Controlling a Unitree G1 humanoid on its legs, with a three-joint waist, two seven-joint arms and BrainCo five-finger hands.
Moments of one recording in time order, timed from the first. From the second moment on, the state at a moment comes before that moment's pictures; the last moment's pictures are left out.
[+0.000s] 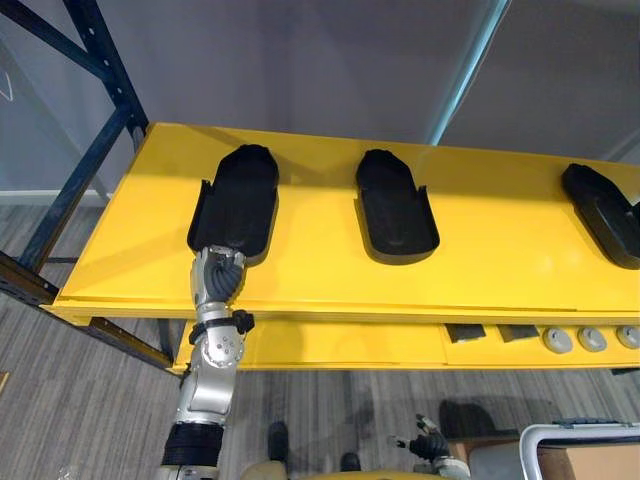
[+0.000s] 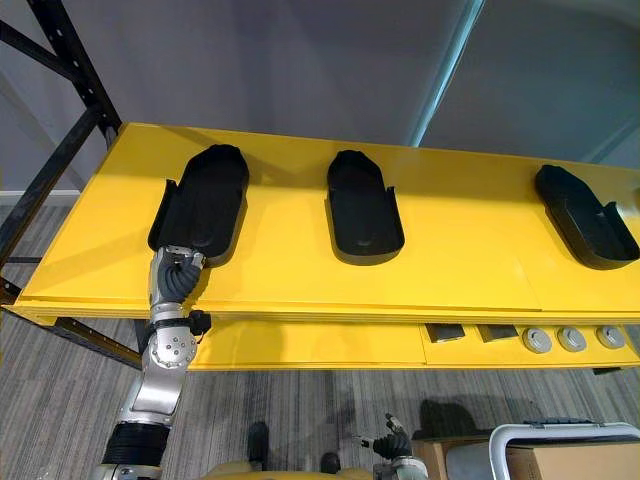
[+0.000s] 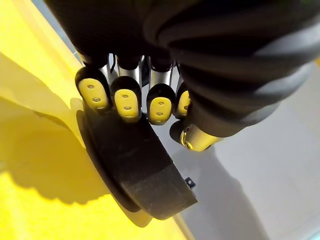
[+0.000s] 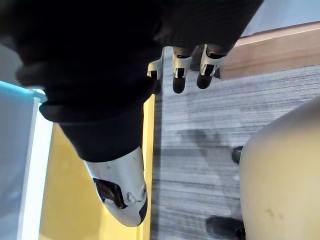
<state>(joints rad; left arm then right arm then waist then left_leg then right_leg) -0.12 0.15 0.05 0.10 0.52 -0.02 0.39 0.15 0.01 -0.07 0.89 -0.09 -0.07 -0.08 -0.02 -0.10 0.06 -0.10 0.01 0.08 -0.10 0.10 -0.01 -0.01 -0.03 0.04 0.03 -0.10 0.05</state>
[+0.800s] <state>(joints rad) 0.05 0.15 0.16 -0.42 0.37 -0.18 0.40 0.13 -0.03 -0.08 0.93 -0.09 -0.08 -0.08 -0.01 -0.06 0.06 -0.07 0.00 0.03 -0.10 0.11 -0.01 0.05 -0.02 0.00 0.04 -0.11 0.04</state>
